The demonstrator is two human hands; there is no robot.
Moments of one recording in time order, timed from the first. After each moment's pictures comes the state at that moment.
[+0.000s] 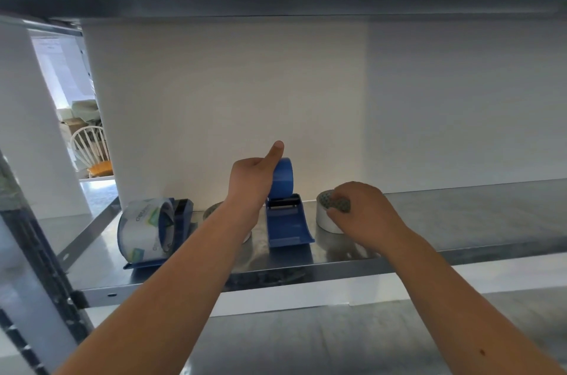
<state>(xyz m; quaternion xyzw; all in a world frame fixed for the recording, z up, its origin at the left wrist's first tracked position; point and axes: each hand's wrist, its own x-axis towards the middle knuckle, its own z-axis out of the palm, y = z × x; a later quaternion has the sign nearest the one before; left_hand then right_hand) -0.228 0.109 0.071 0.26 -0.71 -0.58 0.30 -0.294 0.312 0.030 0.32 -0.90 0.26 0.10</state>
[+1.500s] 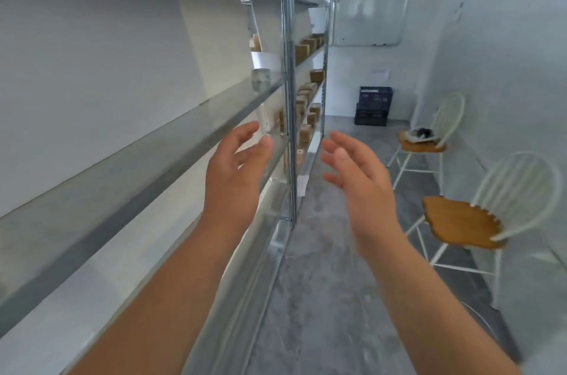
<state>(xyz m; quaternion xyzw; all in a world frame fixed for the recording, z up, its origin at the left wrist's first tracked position) -0.168 0.508 0.029 -0.28 -0.64 -0.71 0.01 -0.050 0.637 0.010 -0.11 -0.61 0.64 0.45</state>
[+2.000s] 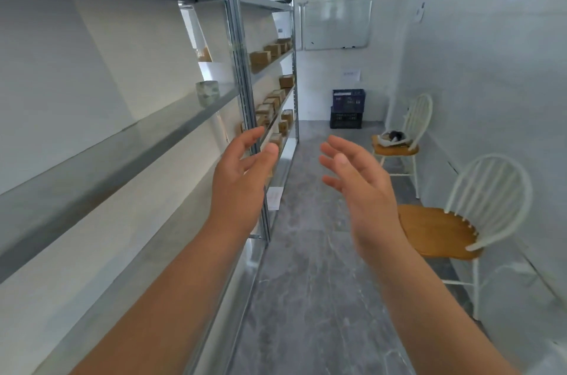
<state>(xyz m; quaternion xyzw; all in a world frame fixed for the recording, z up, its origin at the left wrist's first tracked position) -0.182 0.724 0.020 -0.33 -0.63 -0.70 -0.03 -0.048 0.833 0.001 -0.13 -0.62 0.62 0.46</state>
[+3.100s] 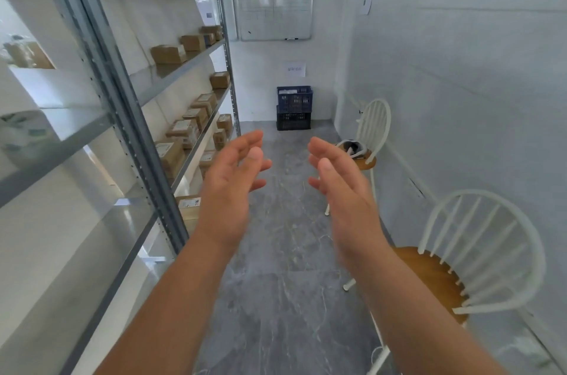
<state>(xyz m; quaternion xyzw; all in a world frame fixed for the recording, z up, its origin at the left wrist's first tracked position) -0.413 1.168 -0.010 -0.41 -0.56 -0.71 -0.15 -0.270 1.253 -0.024 -0.19 -0.63 0.58 0.48</state>
